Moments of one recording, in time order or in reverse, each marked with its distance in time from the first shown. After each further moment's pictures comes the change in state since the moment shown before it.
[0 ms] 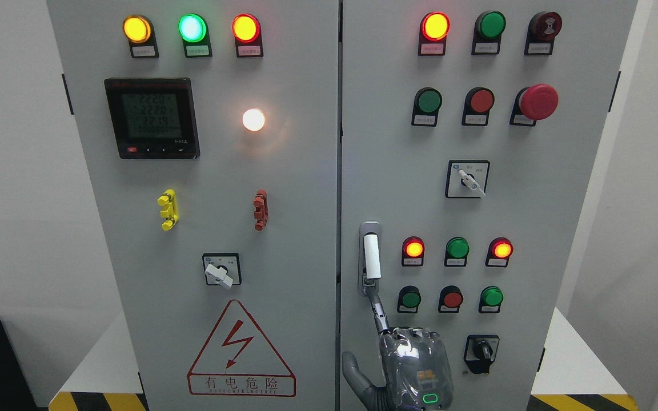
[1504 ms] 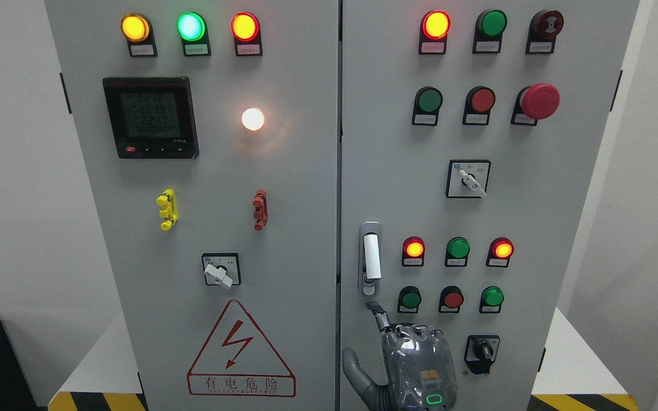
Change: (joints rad) left arm 0.000 0.000 0.000 0.000 0.000 0.000 0.000; right arm 0.011 0.001 0.003 -0.052 0.000 -0.006 -0.021
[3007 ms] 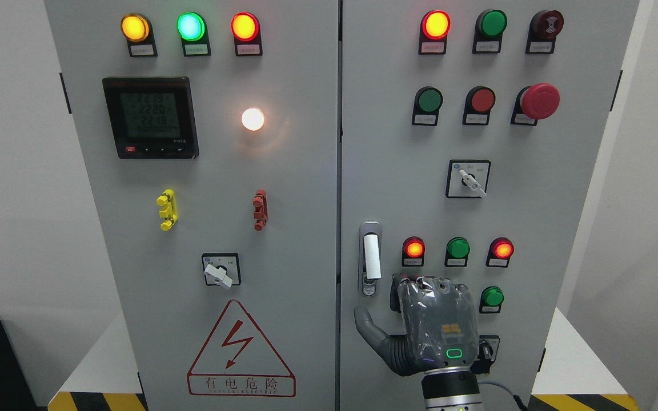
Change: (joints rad) left arm 0.000 0.000 0.000 0.000 0.000 0.000 0.000; right arm -0.126 0.006 -0.040 -0.068 0.006 0.047 0.070
